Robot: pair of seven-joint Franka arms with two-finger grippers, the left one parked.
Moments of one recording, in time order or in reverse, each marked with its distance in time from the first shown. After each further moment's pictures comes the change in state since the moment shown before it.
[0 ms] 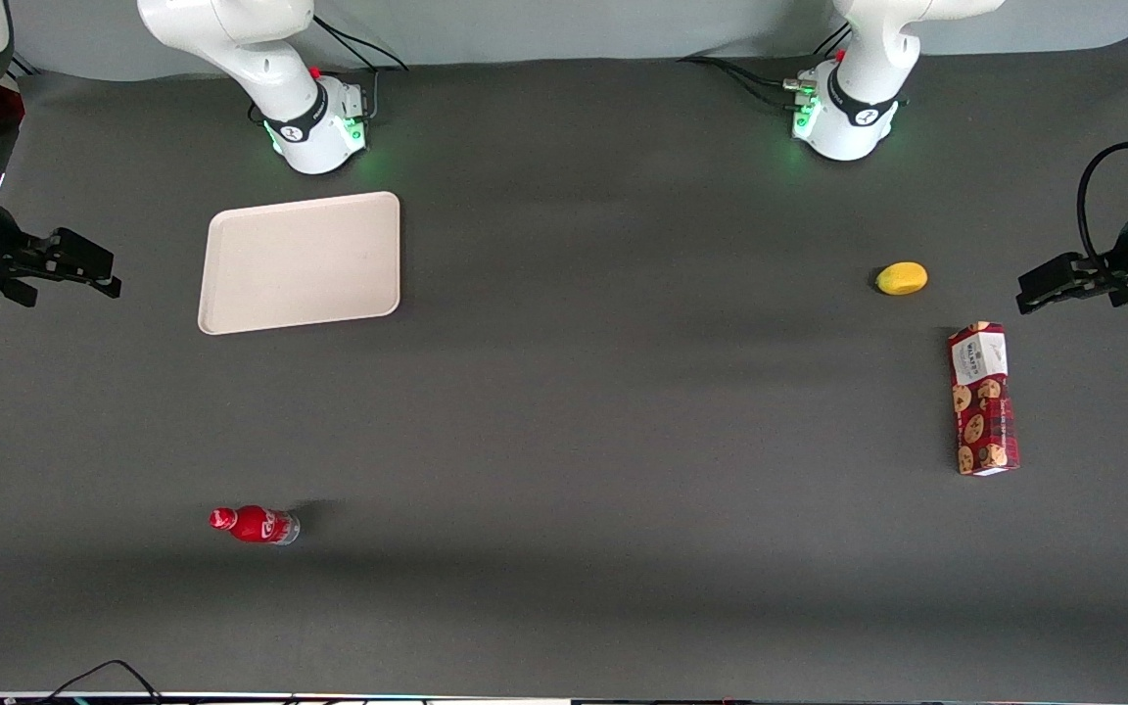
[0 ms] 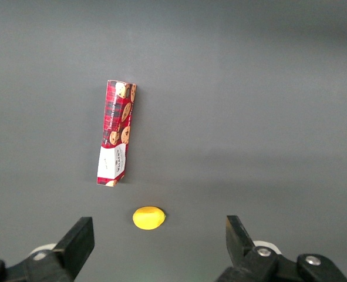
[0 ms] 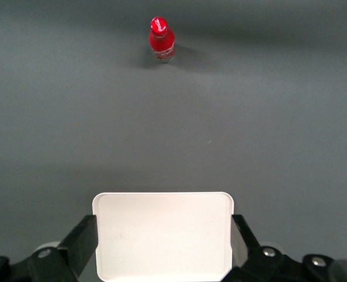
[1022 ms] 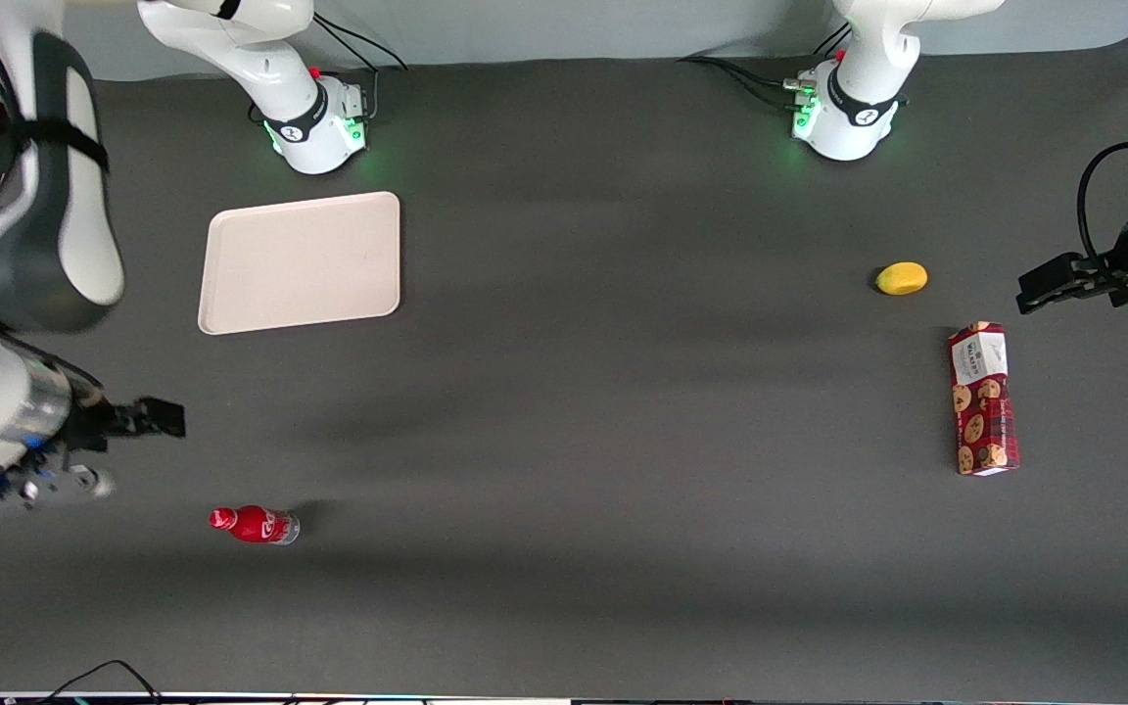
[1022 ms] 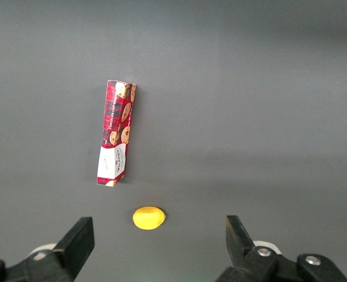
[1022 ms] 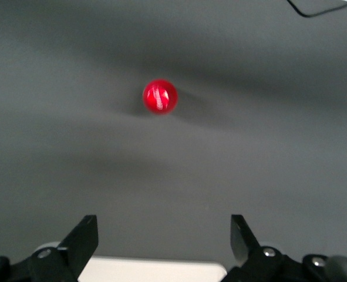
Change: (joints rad) arm 0.003 0.541 0.012 0.357 0.010 0.136 -0.071
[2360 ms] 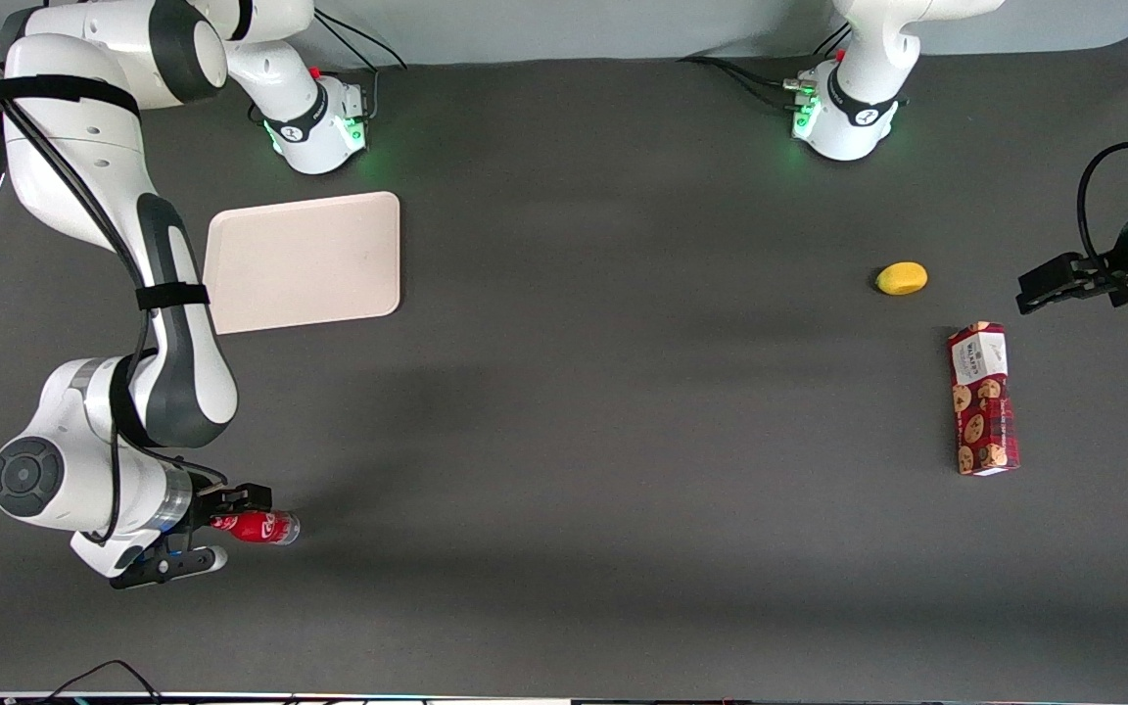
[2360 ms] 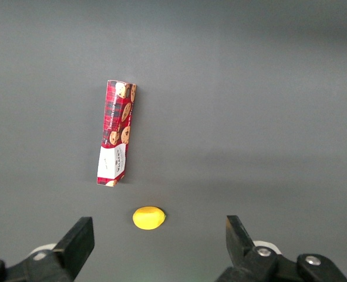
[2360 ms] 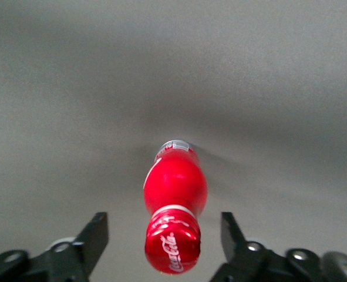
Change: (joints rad) arm 0.002 0.263 0.004 0.048 0.076 0.254 -0.028
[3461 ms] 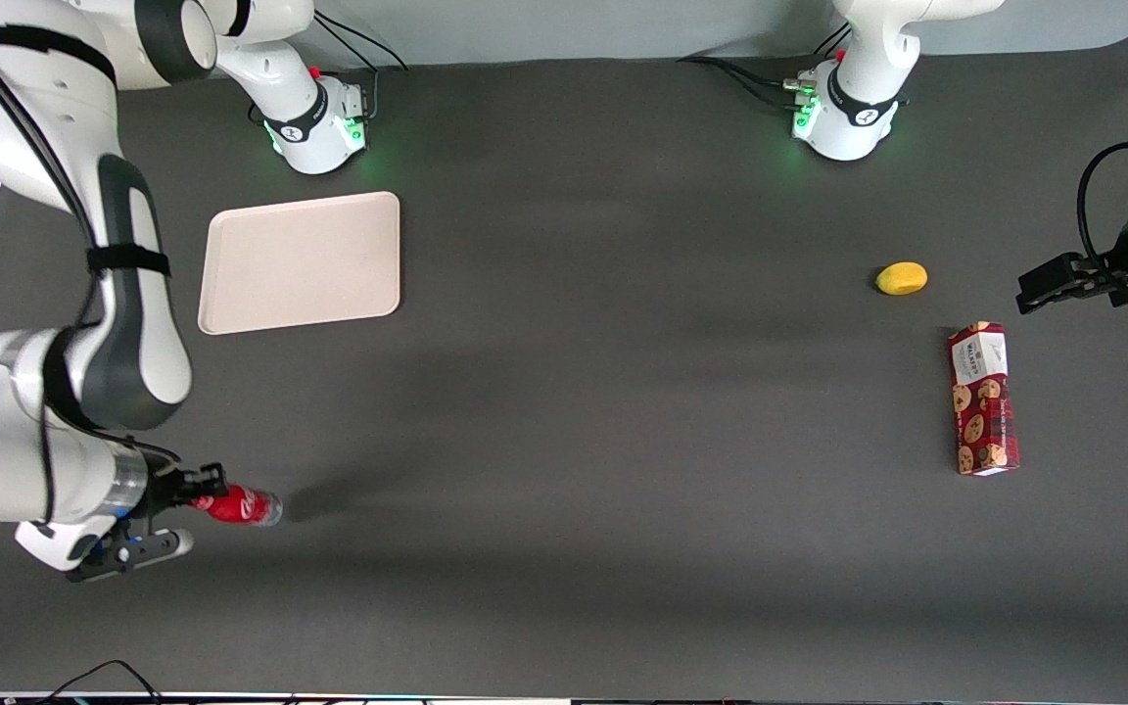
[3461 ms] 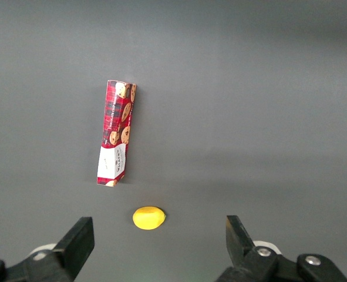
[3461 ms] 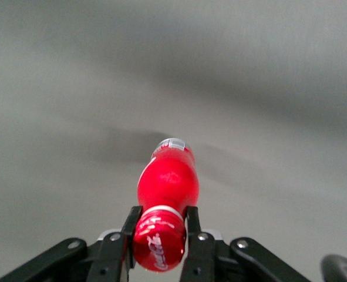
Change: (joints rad) arm -0.011 -0.122 -0.012 0.050 0.001 -0.286 -0.075
